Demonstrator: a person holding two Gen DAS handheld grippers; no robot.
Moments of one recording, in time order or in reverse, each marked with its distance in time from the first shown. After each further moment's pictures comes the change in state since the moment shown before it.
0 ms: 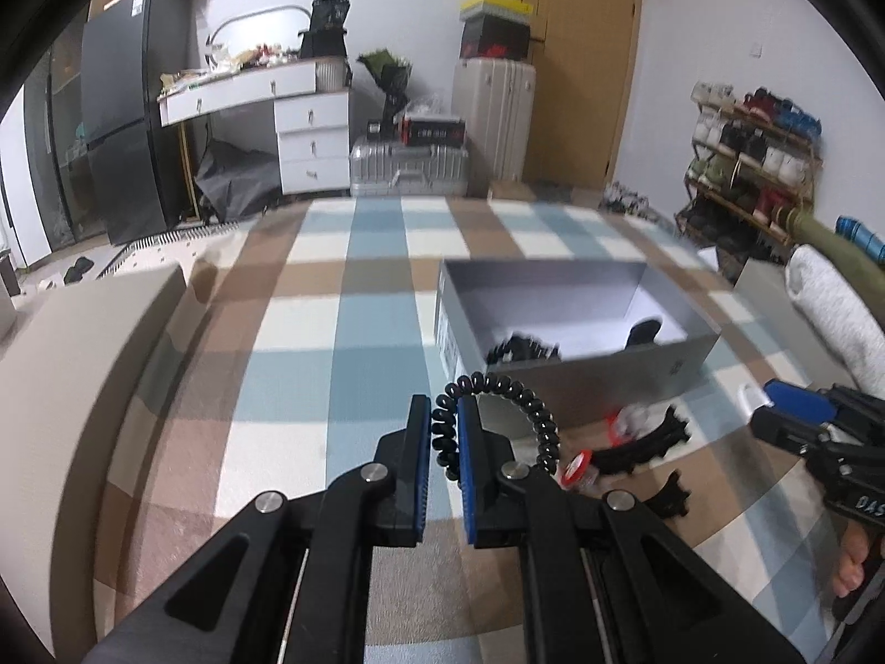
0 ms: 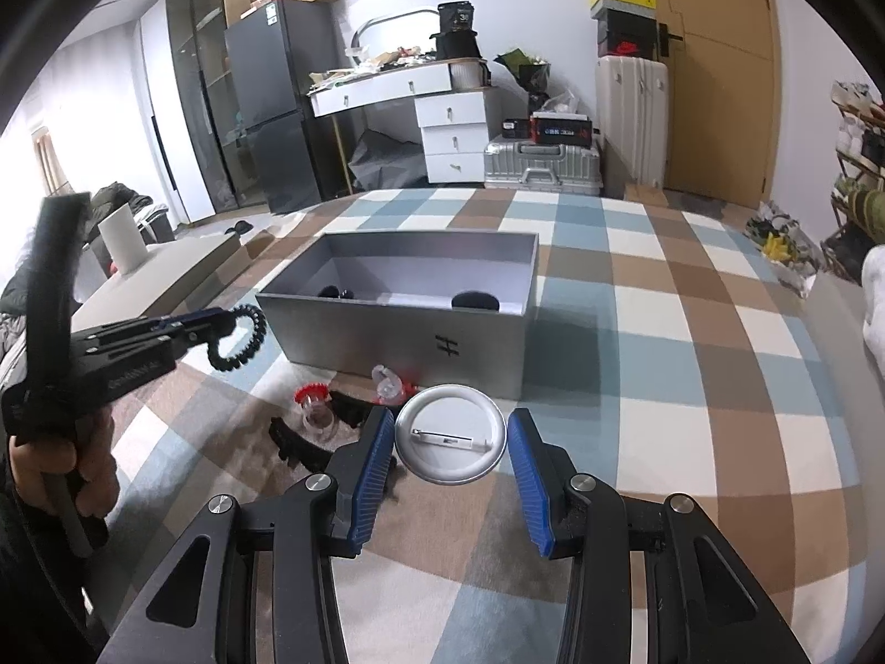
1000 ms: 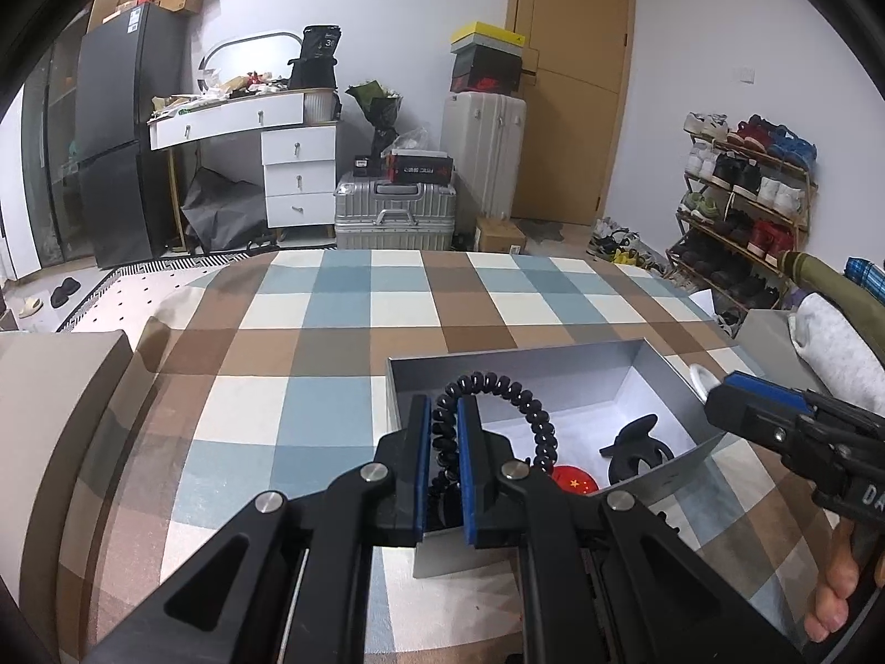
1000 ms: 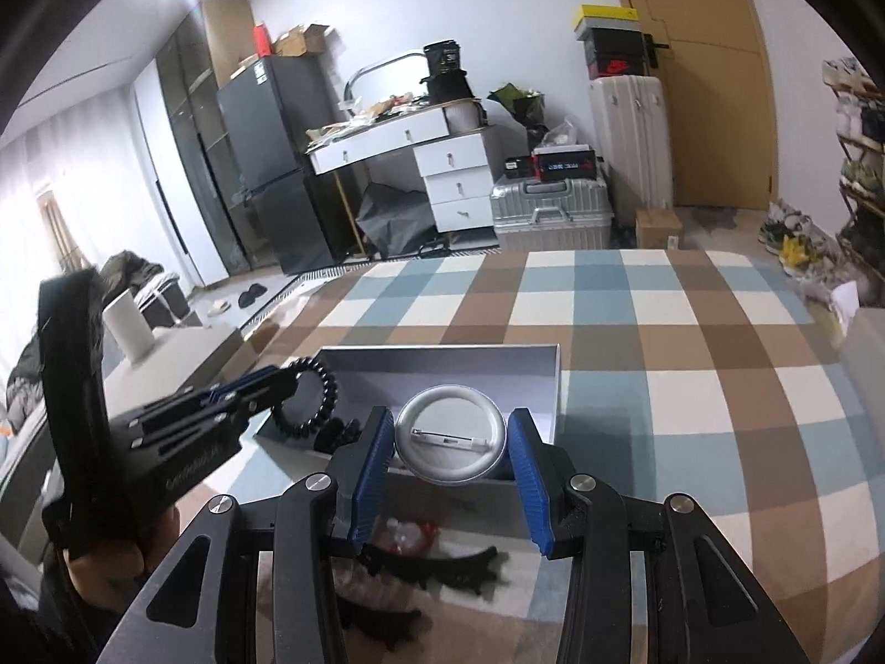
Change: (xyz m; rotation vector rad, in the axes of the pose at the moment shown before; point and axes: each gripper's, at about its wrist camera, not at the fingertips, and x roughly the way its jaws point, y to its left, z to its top) left arm 0.032 -0.015 0.023 -0.010 -0.087 -0.025; right arm 0.031 -0.013 0.058 0.111 -0.109 0.075
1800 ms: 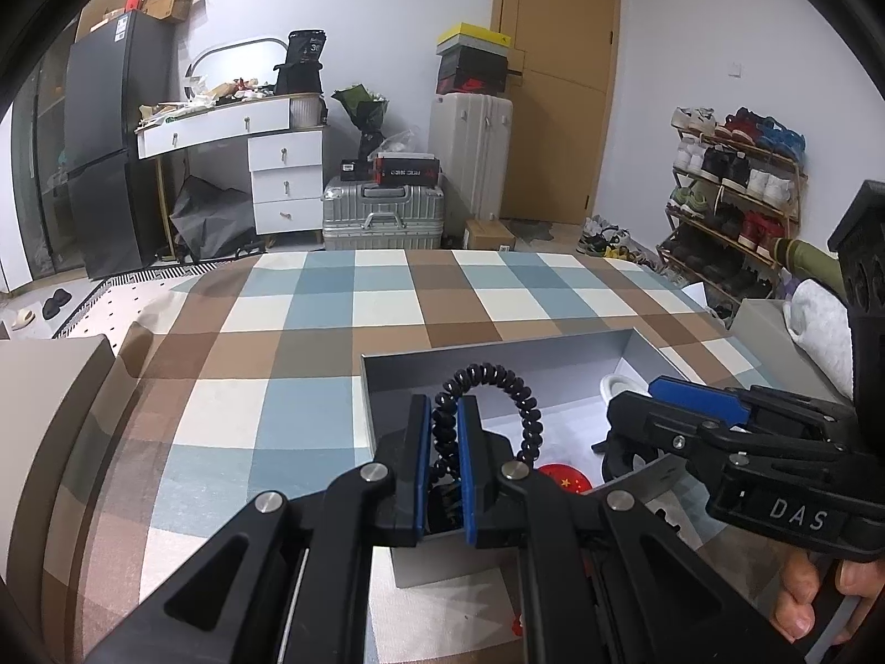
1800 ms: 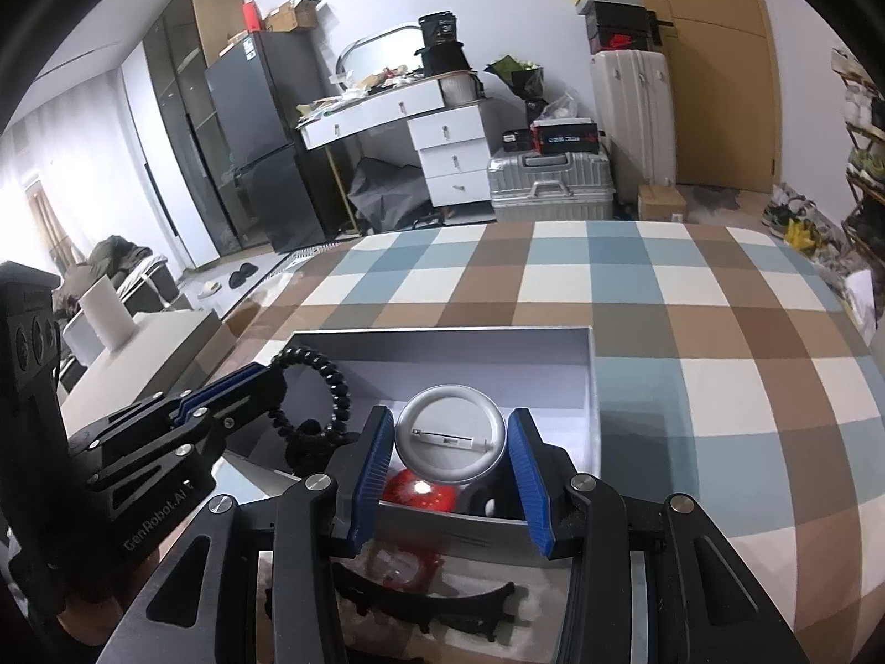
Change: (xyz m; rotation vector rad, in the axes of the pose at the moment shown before) left arm 0.006 -0.009 -0.002 0.027 -0.004 -0.020; right arm 0.043 0.007 -0.002 -0.009 0.068 -0.016
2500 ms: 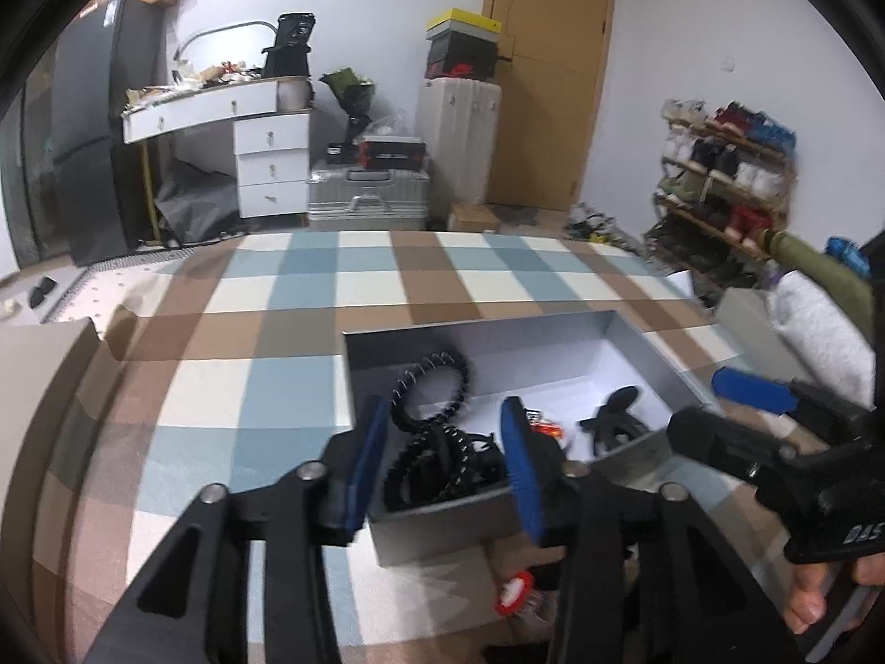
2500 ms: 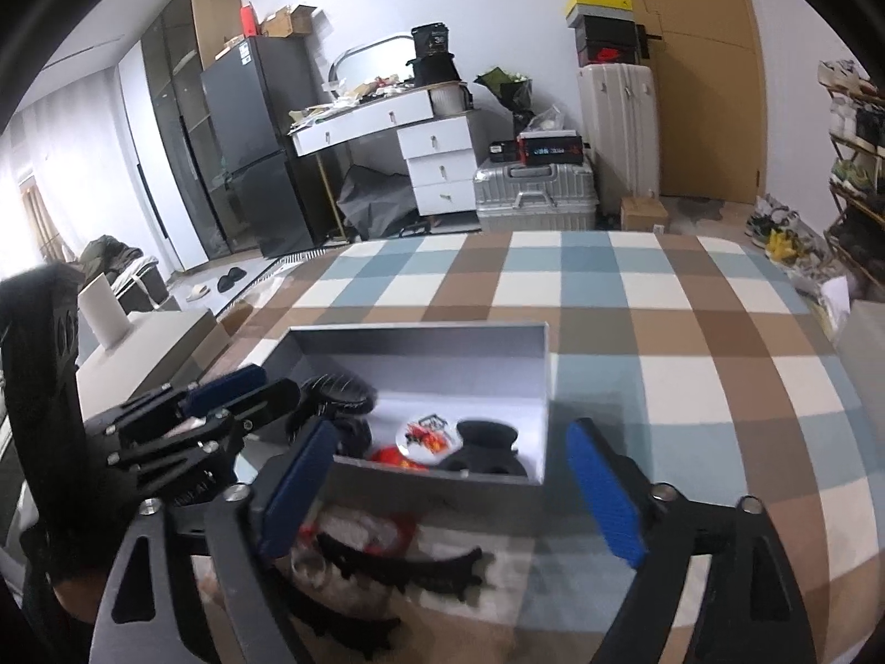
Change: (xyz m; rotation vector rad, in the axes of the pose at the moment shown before) left arm -0.005 -0.001 -0.004 -0.012 0.039 -0.058; right arm -0.026 -0.008 -0.009 -0.006 -0.022 -0.045
